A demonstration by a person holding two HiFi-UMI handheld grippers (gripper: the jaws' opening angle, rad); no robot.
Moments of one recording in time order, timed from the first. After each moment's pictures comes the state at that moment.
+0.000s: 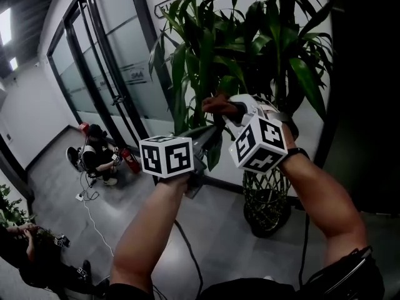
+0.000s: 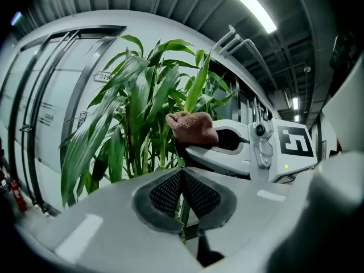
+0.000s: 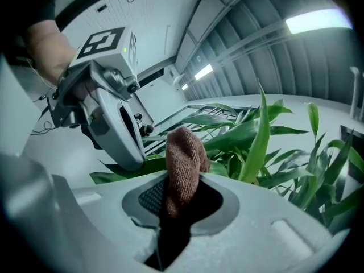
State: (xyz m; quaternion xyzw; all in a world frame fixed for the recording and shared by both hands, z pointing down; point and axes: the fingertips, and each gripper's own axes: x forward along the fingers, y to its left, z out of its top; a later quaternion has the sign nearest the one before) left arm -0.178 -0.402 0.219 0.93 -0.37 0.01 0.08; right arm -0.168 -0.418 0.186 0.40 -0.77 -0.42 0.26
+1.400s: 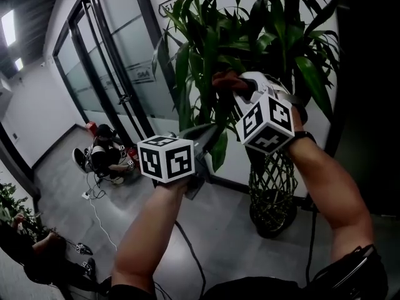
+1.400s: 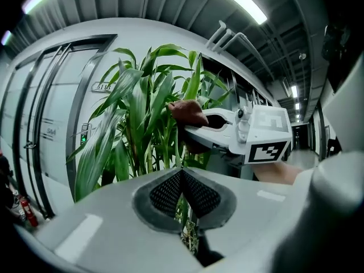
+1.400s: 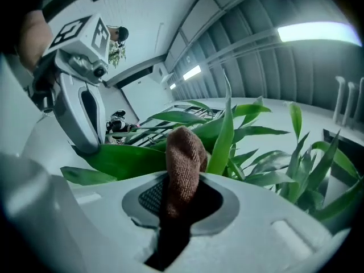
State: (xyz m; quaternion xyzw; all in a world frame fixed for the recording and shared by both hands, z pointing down) left arm -0.183 -0.400 0.210 0.92 -0.39 0.03 0.04; right arm -0.142 -0.451 0.135 0.47 -0.74 -0.43 0.23
